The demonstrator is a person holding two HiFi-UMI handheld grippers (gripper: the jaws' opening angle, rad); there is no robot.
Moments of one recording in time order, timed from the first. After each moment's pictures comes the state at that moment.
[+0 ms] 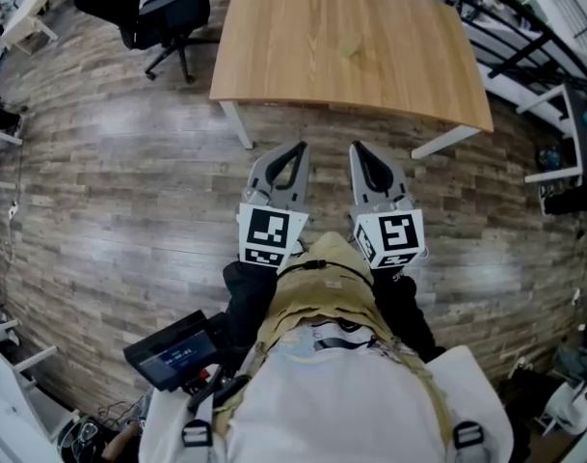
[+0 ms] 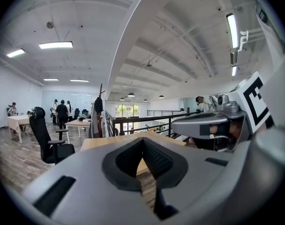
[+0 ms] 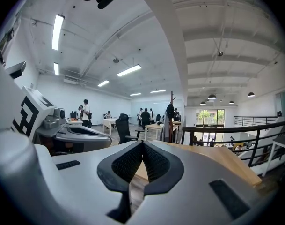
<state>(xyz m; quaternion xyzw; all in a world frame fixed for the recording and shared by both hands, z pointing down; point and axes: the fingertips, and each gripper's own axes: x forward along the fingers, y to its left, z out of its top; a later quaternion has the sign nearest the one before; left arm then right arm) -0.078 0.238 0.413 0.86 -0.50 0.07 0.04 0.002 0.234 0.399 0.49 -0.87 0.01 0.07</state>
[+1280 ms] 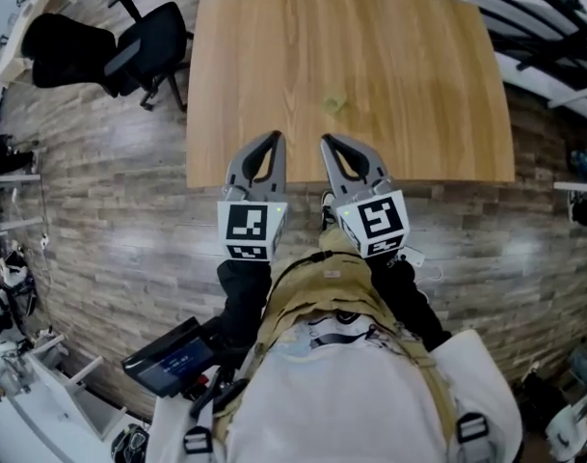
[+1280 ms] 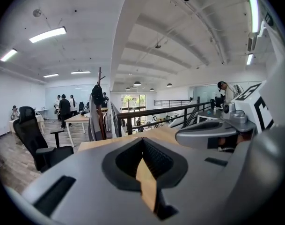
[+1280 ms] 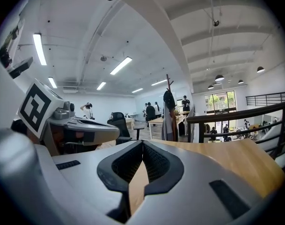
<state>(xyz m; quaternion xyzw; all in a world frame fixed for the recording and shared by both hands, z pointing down) -0.015 -0.107 0.437 0.83 -0.53 0.14 0.07 0.058 -0.101 0.449 0.43 -0.89 0.09 0.06</state>
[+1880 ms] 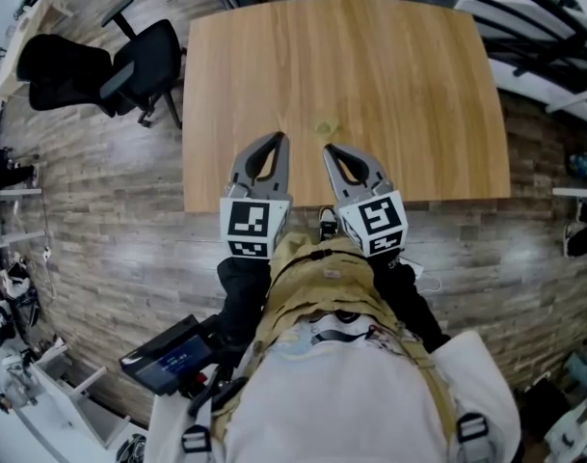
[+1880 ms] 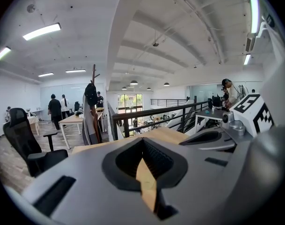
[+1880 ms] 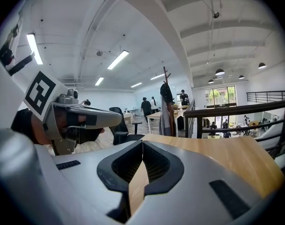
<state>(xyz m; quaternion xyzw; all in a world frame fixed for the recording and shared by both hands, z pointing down) 0.019 -0.171 0.436 0.84 -0.51 0.15 0.06 0.090 -0.154 0.478 0.43 -0.89 0.12 0.09</state>
